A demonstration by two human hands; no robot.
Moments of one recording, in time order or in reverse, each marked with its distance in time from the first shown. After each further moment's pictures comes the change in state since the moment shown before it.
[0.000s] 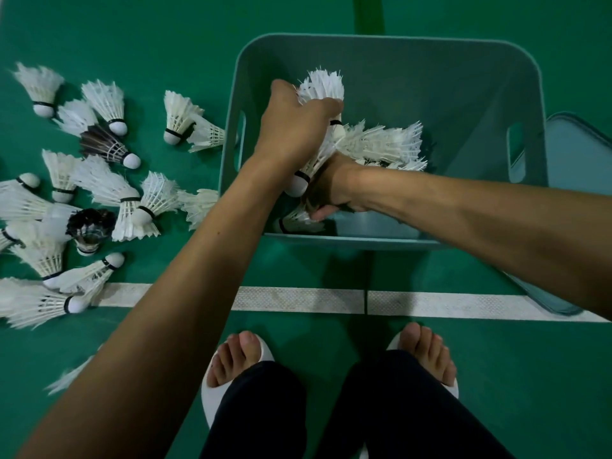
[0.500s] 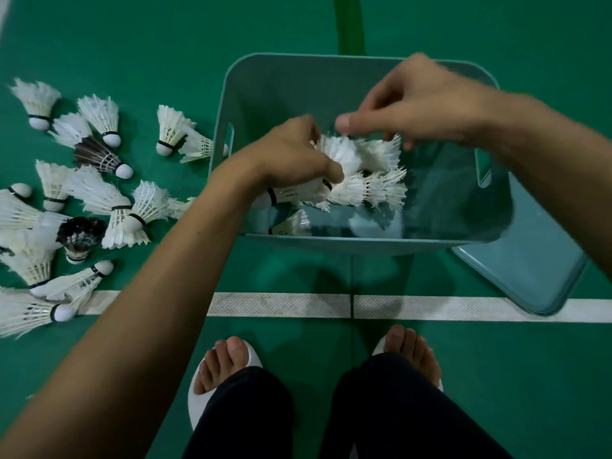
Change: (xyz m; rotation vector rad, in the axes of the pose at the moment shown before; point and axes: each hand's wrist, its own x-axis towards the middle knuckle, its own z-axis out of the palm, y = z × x) left_hand -0.019 0.014 -0.011 0.515 -0.433 0.082; right_hand -0.076 0.037 -0.115 0.002 0.278 -0.392
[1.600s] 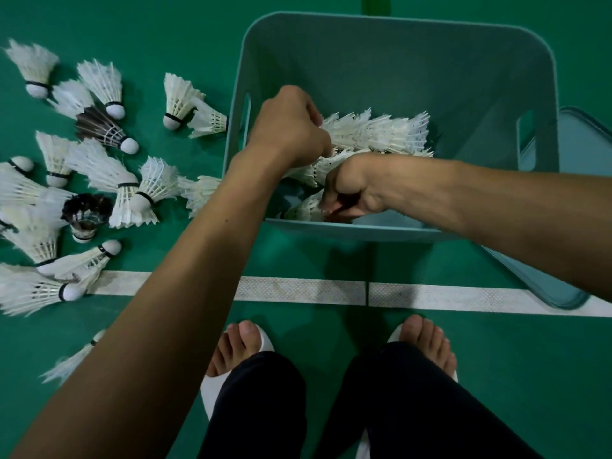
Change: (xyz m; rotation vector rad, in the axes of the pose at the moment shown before) left_hand 0.025 -0.034 0.004 0.055 0.329 -0.097; right_hand 0.047 0.004 0.143 0.491 -0.345 0.794
